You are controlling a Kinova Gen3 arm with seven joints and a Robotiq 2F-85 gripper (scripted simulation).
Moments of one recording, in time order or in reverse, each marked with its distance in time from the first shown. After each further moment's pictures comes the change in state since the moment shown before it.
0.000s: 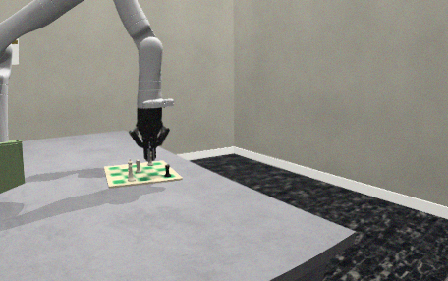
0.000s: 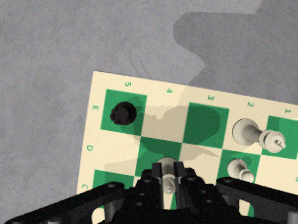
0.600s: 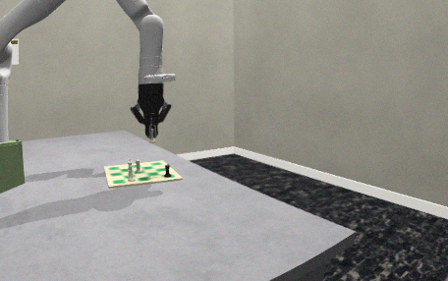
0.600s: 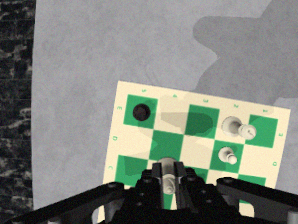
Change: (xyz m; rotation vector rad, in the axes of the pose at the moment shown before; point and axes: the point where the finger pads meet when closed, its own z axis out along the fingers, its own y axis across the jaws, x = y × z) arm 0.002 -0.006 -0.070 0.022 0.008 -0.001
